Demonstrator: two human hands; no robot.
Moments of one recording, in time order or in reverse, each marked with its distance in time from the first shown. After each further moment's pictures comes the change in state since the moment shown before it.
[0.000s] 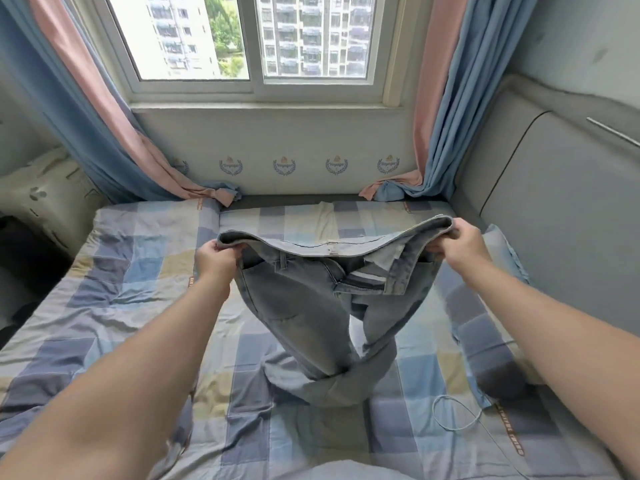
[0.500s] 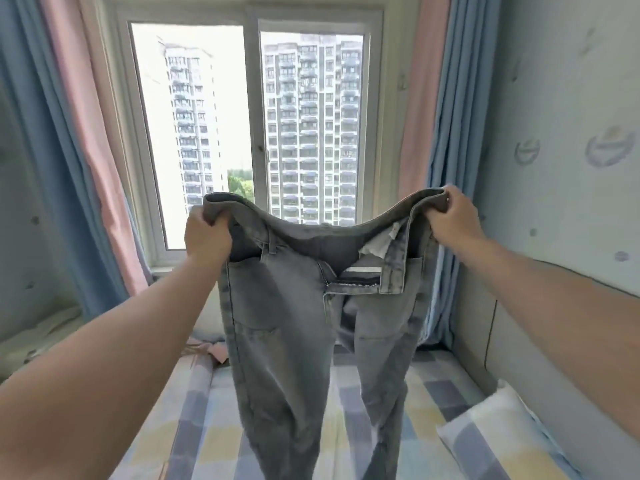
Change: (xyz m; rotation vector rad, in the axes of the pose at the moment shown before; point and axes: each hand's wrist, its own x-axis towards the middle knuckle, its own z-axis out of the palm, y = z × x) left_hand 0.007 0.331 0.027 0.029 0.186 0.746; right_hand 0.072 -0.308 -0.075 -0.061 0.360 -0.671
